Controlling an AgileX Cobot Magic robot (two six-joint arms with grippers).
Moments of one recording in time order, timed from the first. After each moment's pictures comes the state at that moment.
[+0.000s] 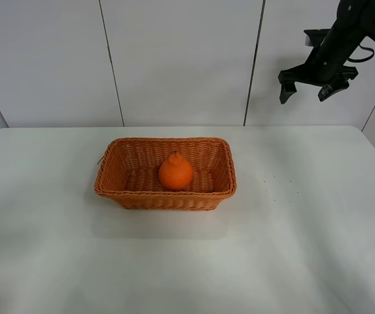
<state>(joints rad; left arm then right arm) -0.03 -0.01 -0.49 0.03 1.06 0.01 0.03 2.28 -2.28 0.04 1.22 -0.04</state>
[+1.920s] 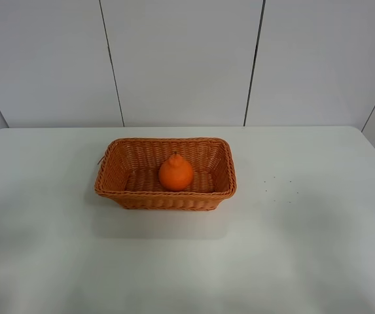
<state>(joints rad) -0.03 -0.01 -0.49 0.03 1.06 0.01 0.03 0.00 -0.50 0.04 1.03 -0.05</state>
